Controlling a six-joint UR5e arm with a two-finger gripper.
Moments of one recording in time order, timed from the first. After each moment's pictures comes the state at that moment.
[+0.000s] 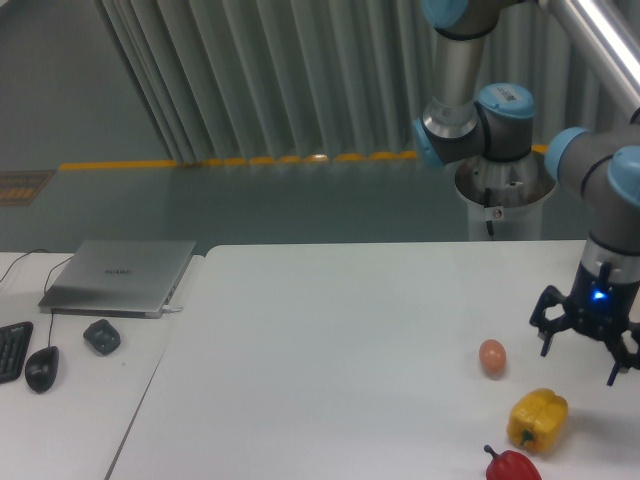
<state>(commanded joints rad) 2.48 -1.98 -1.53 -1.05 1.28 0.81</state>
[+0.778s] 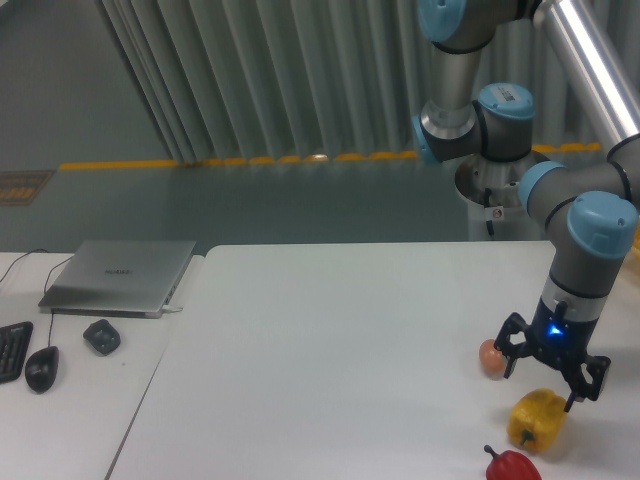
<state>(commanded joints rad) 2.44 -2.02 -1.52 -1.05 1.30 0.81</state>
